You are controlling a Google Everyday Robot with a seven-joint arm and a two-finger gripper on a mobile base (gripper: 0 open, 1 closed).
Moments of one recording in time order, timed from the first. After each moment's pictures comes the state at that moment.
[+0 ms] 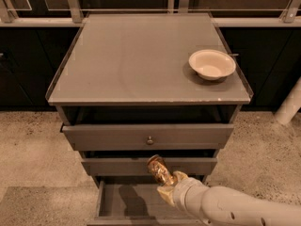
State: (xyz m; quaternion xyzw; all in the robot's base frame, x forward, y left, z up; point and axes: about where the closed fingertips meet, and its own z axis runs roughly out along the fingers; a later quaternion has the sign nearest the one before) arm 0.422 -0.080 0.551 -0.31 0.87 0.10 0.37
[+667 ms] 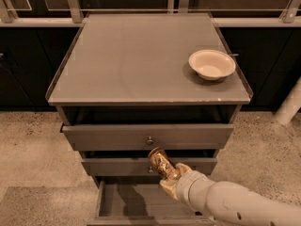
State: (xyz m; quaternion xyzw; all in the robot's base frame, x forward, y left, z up) arm 0.429 -0.086 0.594 -0.33 0.86 0.07 0.39
